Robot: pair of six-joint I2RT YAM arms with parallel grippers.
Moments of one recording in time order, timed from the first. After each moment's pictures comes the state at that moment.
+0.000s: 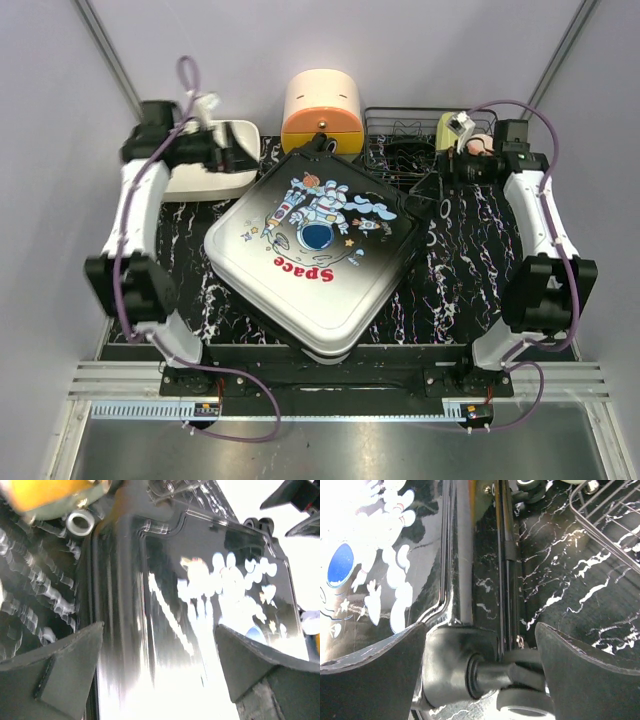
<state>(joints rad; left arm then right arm) -0.01 1.82 1.88 -0.83 0.96 0.03 -0.11 1.62 1.53 -0.78 -1.02 -0.33</state>
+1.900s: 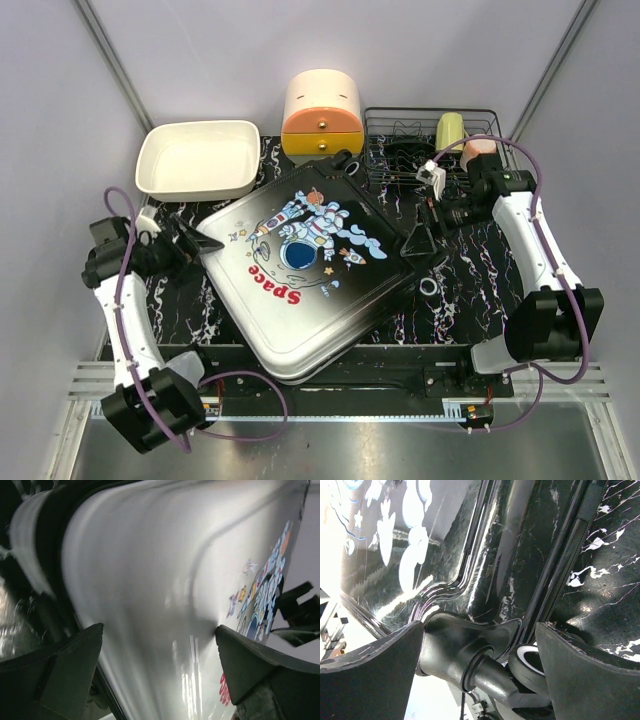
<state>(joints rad) 0.53 0.96 0.94 -1.04 0.82 -0.35 0.05 1.47 1.39 -1.24 -0.94 -0.54</state>
